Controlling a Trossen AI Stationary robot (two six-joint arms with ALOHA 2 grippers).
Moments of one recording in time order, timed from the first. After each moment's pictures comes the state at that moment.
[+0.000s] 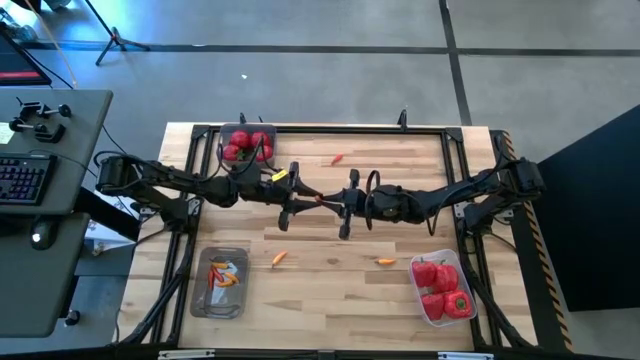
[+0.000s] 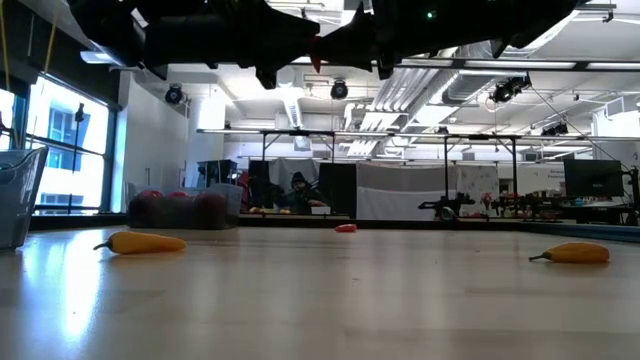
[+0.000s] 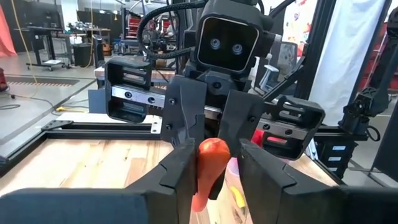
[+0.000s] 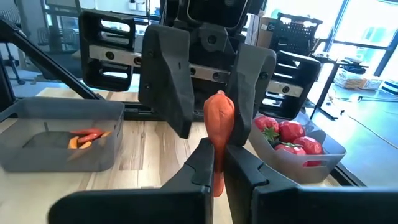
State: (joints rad) left arm 0.10 1.43 0.62 0.81 0.22 -0.06; right arm 0.09 1.57 0.82 0.65 0.27 -0.11
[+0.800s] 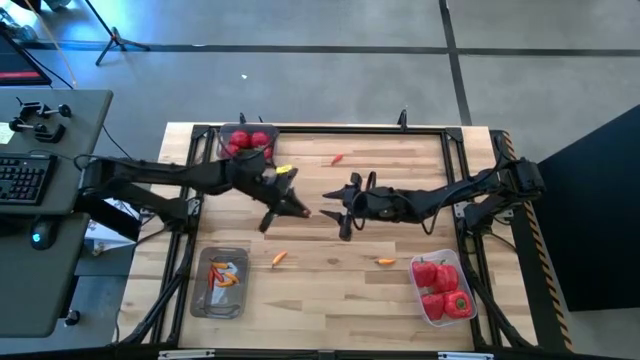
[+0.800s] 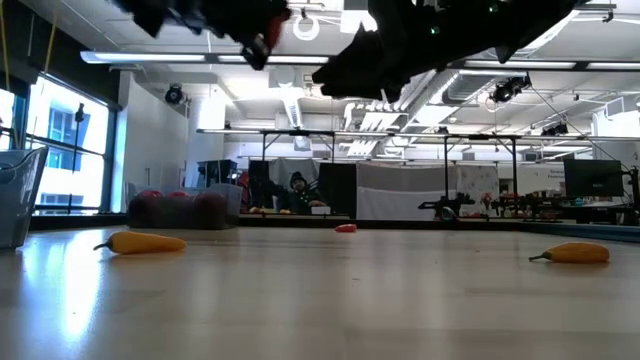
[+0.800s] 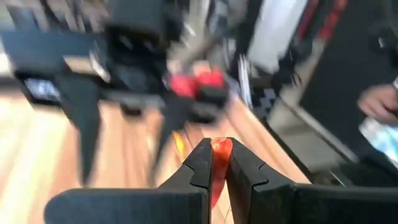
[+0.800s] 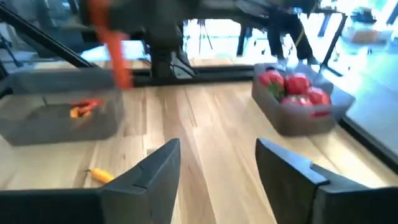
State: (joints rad) left arm 0.13 1.29 0.80 0.22 0.49 -0.02; right arm 0.09 1.57 0.82 0.49 0.28 0.01
